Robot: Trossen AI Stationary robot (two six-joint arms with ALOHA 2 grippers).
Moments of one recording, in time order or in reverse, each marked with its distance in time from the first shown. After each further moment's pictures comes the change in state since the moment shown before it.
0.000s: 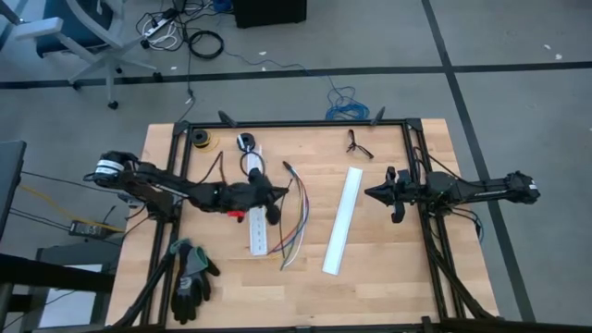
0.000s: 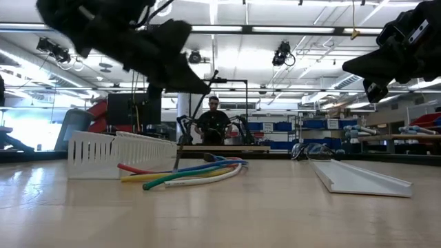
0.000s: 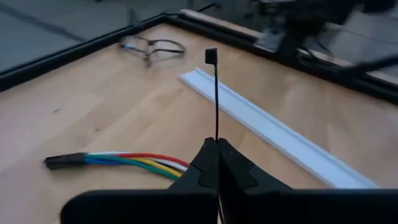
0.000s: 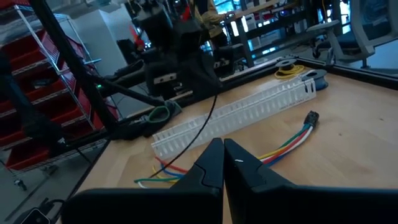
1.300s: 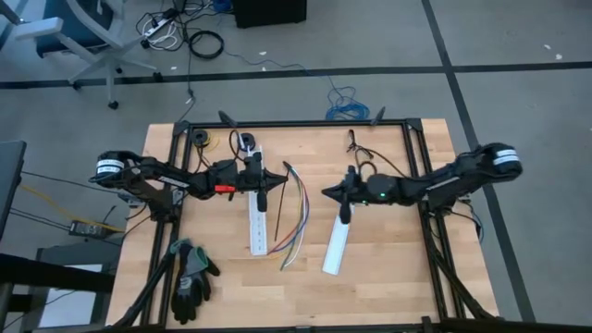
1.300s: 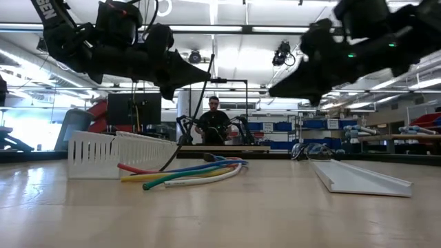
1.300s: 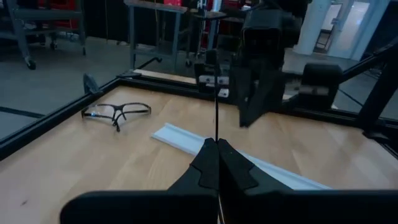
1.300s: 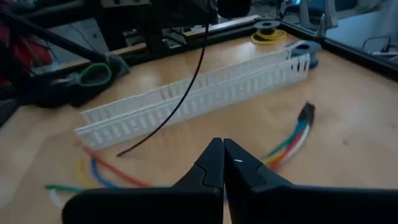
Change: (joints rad) left arm 0.248 0.002 -0.132 0.415 0.444 0.215; right arm -0.024 1.244 0.400 0.579 0.089 -0.121
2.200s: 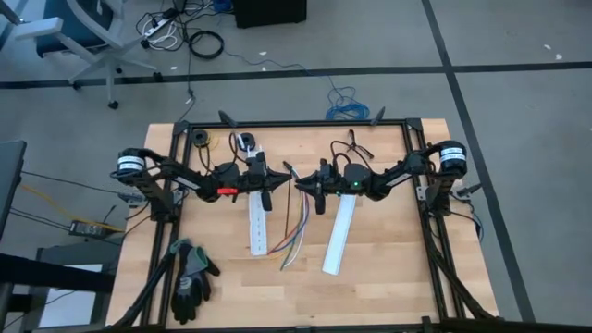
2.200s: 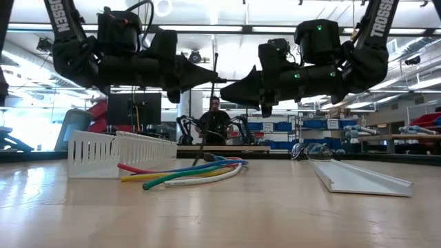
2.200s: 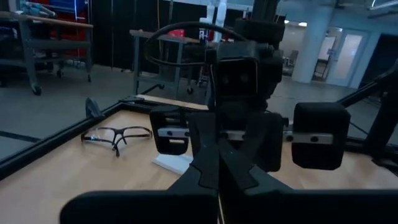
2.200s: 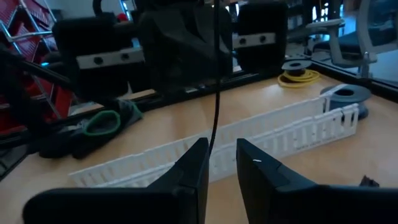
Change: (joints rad) left arm 0.000 0.189 0.001 0.318 -0.028 -0.014; right arm -0.158 0.439 0.191 0.462 -0.248 0.005
